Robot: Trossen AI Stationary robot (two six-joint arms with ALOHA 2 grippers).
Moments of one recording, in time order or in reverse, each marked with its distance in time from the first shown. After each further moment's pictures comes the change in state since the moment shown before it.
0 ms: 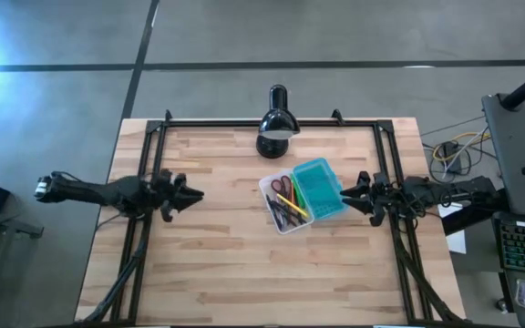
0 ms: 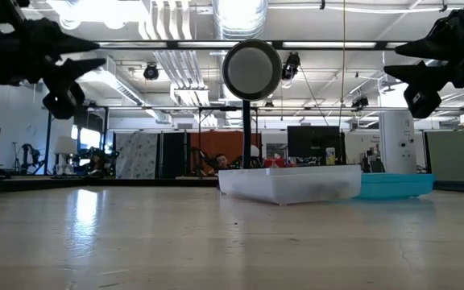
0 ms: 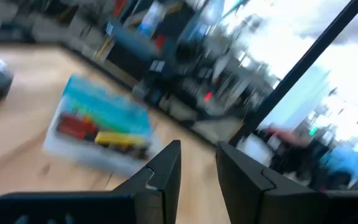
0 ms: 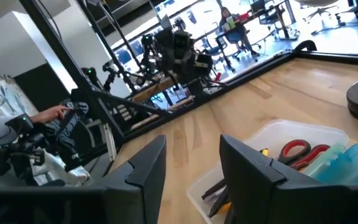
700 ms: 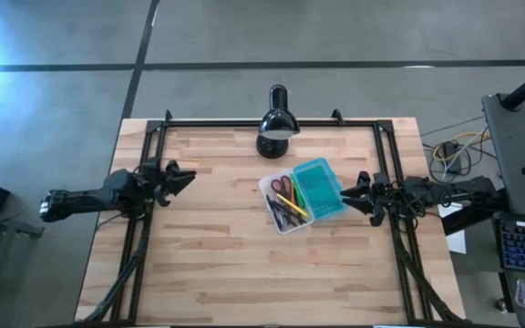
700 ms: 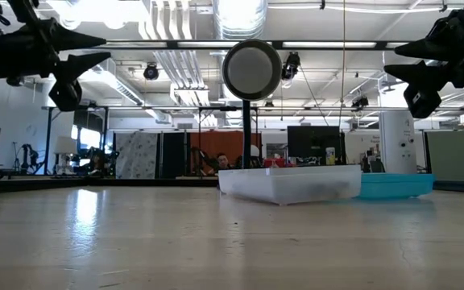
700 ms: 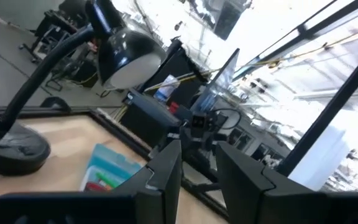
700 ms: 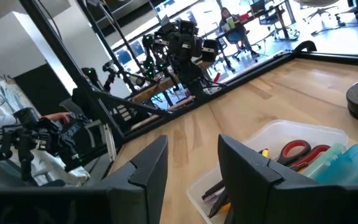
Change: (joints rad) left arm 0.206 -0.217 -0.002 0.007 -0.001 0.000; right arm 0.000 0.000 0.000 0.001 0.000 0.000
